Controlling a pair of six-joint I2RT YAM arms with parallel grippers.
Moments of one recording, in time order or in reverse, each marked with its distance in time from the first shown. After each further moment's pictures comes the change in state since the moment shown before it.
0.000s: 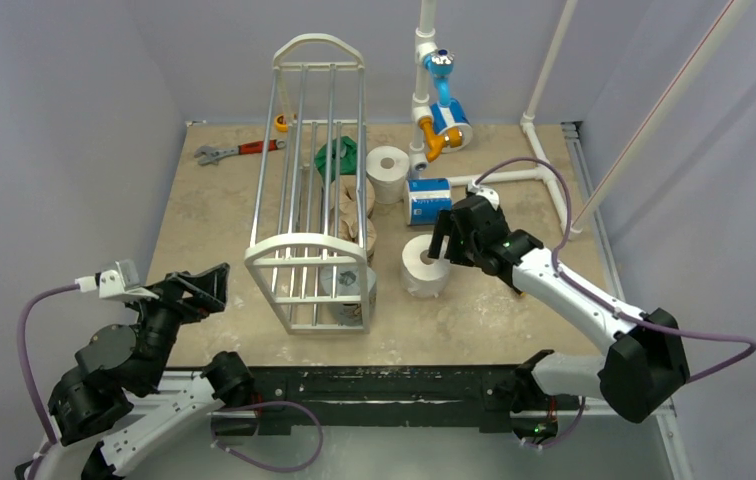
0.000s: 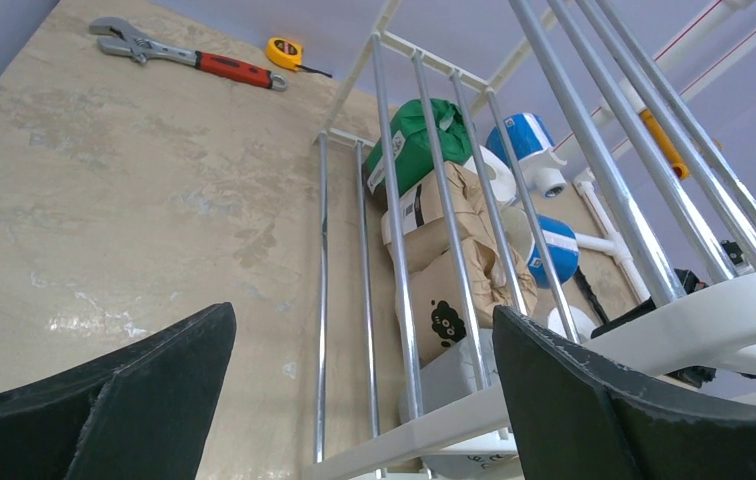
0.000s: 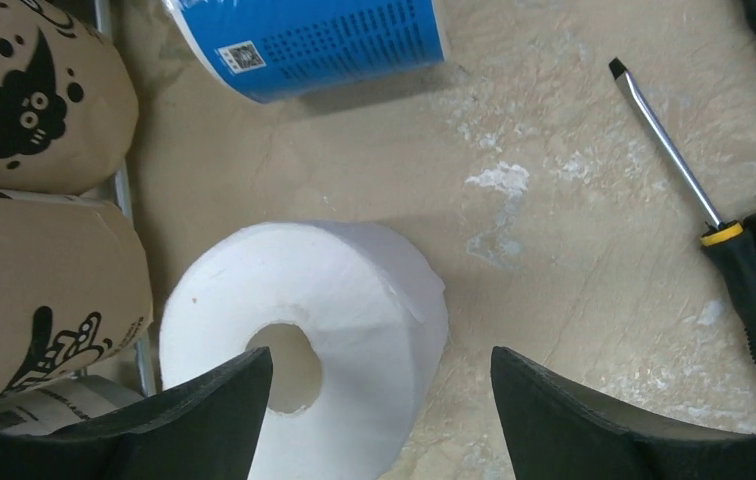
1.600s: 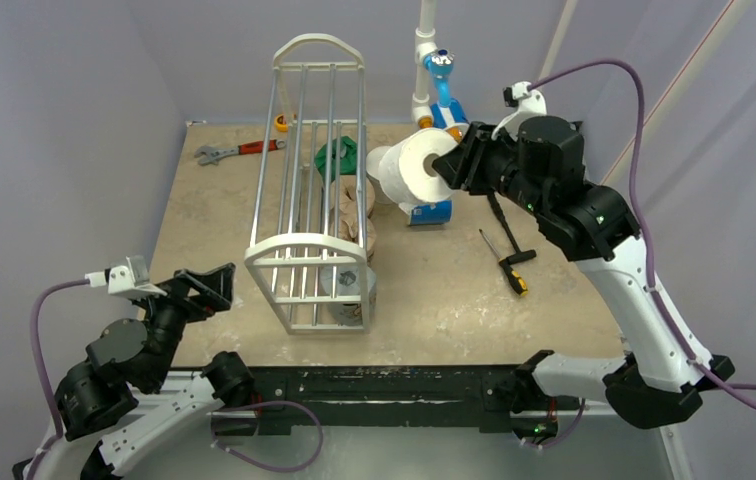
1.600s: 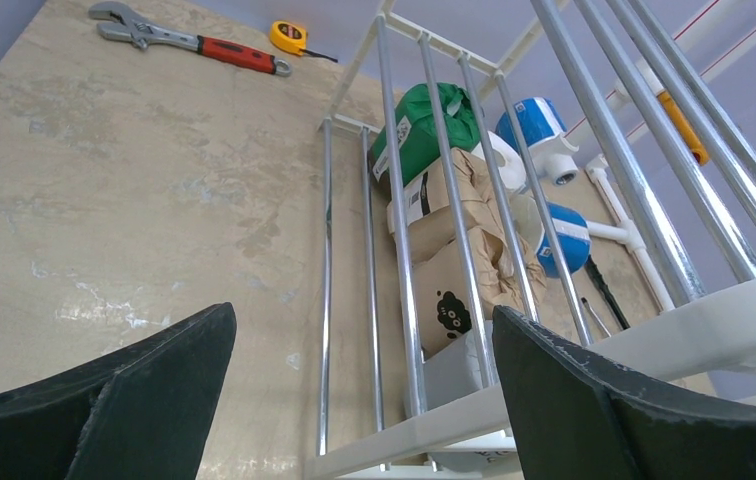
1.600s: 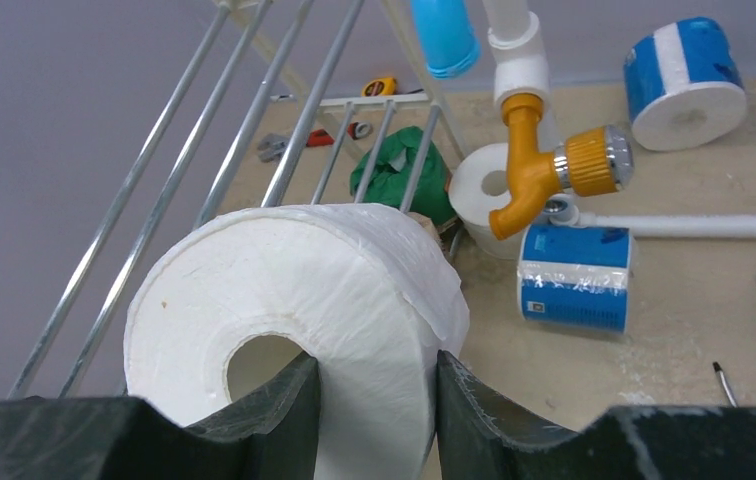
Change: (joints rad) left arm 0.000 0.025 -0.010 -0.021 -0.002 -0.026; right arm 0.025 -0.031 0.787 -0.295 -0.137 -0.161
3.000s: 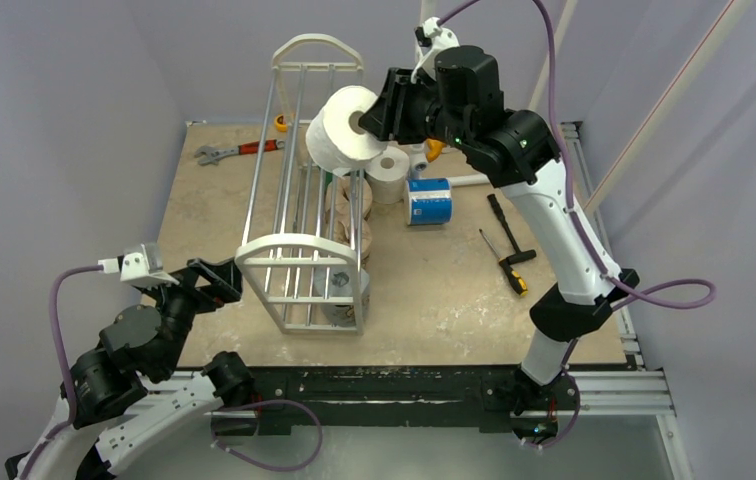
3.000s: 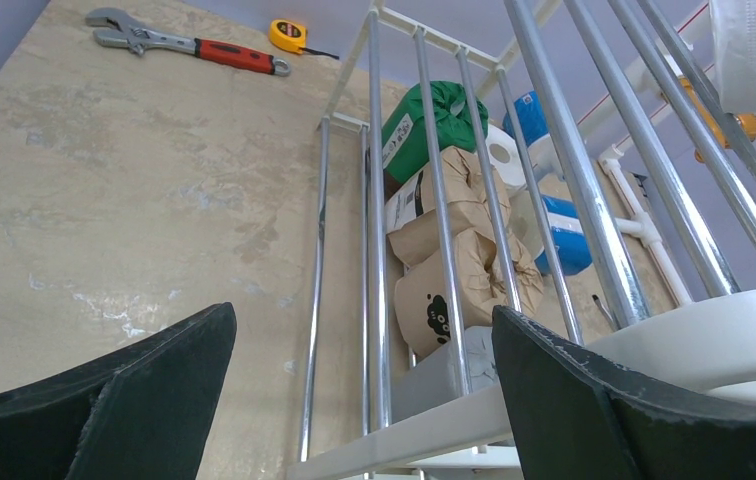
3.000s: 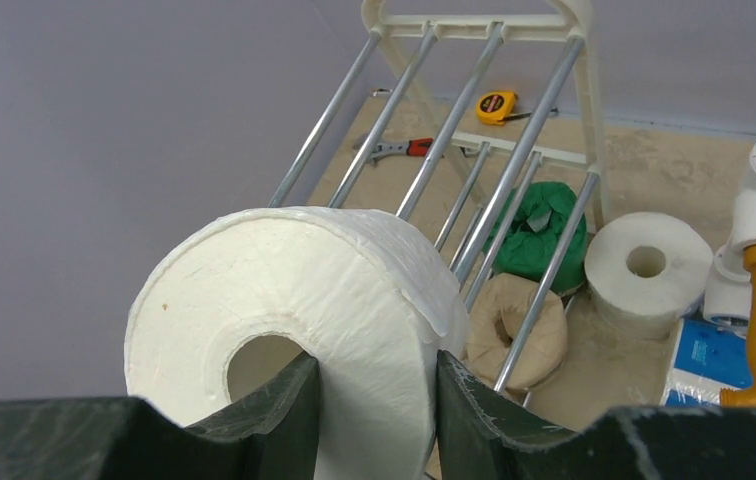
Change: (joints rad) left arm 0.000 0.098 0.013 0.052 0.003 0.019; right arm 0.133 0.557 0.714 -0.141 -0.081 -0.005
